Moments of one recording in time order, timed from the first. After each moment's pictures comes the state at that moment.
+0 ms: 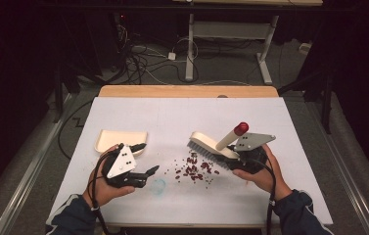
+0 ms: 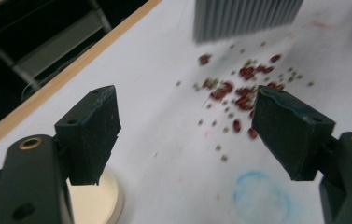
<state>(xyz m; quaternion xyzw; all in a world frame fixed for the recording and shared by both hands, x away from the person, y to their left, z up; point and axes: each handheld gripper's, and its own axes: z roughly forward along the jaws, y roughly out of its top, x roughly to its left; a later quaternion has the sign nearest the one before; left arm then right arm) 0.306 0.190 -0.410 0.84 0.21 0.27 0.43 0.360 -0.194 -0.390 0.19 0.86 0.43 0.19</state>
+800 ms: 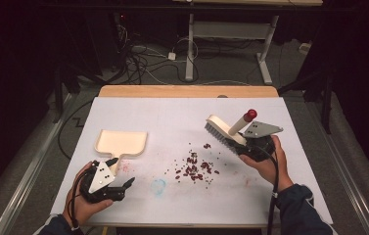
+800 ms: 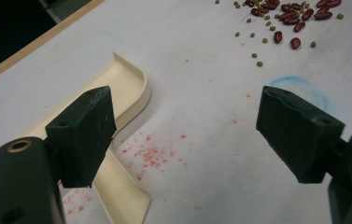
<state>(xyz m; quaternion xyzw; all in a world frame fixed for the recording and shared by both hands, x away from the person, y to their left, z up) 0.282 0.232 -0.447 0.84 0.28 0.28 0.37 0.387 -0.214 -0.393 0.27 0.84 0.40 0.26</state>
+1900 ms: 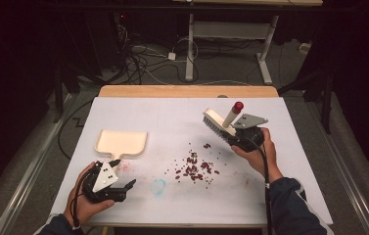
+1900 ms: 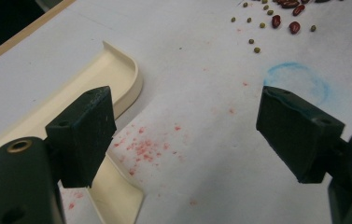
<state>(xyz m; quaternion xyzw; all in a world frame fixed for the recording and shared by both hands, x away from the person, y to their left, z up) 0.285 0.230 -0.453 0.85 0.28 0.27 0.36 0.422 -0.195 -0.406 0.28 0.84 0.37 0.28</state>
